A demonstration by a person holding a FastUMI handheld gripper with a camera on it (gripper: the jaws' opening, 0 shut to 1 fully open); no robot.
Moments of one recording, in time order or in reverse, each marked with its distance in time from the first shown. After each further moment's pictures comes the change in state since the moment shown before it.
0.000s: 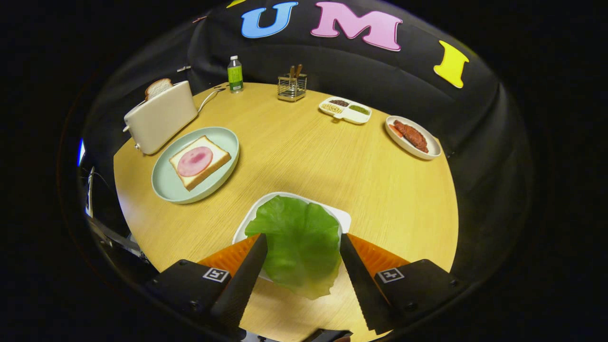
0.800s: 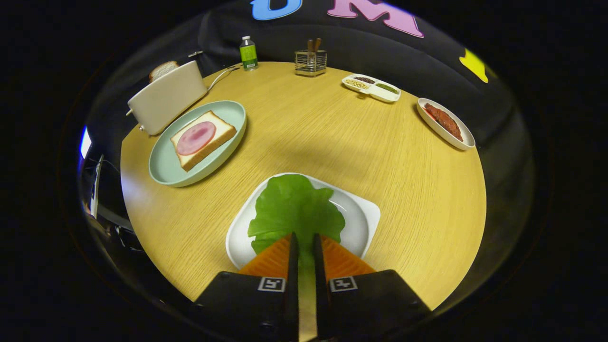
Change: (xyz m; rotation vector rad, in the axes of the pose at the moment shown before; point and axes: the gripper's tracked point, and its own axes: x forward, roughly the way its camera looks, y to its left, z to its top) arm 0.033 0.011 -0.014 -0.093 0.082 0.084
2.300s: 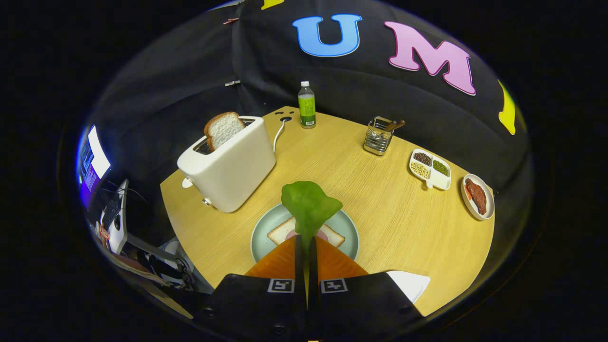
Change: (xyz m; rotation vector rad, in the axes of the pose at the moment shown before) arm -0.044 0.171 0.196 0.034 -0.196 0.127
